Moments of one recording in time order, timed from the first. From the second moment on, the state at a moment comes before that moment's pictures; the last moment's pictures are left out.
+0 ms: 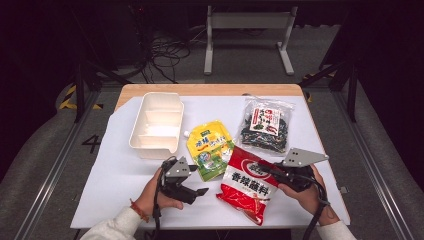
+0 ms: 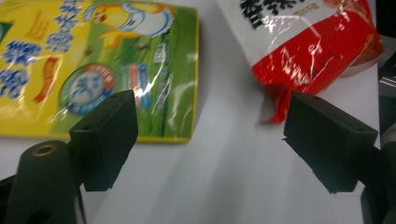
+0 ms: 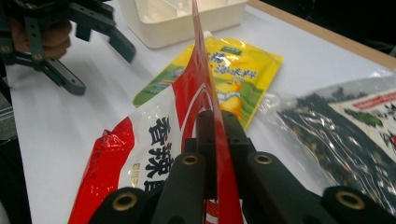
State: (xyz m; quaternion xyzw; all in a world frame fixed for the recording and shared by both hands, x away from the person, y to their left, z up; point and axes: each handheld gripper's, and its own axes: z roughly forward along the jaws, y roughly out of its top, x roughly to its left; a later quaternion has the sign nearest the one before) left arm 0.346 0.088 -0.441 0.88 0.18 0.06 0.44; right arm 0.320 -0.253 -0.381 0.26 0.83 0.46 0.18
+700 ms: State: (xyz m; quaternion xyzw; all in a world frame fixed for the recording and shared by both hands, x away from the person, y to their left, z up) left arm 0.367 0.021 -0.439 0.86 0.12 -0.02 0.50; right arm 0.307 -0.233 -0.366 0.19 0.82 0.50 0.20
